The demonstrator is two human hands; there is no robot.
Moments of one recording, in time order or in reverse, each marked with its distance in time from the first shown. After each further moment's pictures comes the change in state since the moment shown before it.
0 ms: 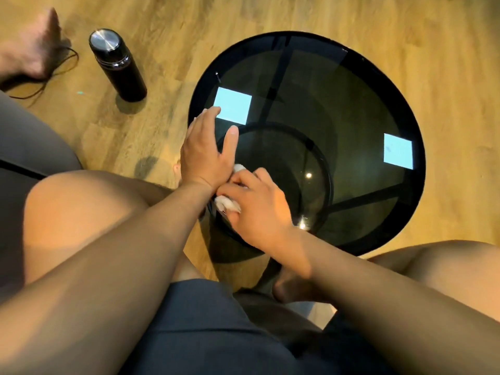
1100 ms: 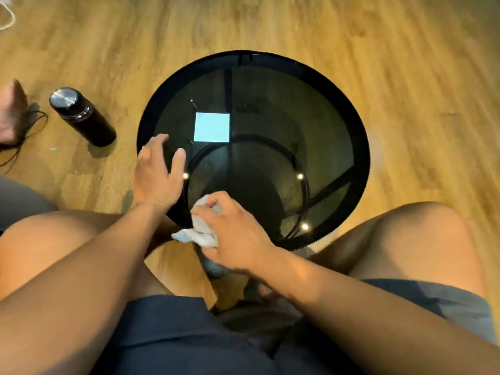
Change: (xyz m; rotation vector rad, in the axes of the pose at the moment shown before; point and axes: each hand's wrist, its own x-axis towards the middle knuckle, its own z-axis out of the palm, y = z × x) left_hand 0.006 0.002 -0.003 0.143 -0.095 0.032; right_hand -0.033 0.014 -0.007 0.197 -0.096 0.082
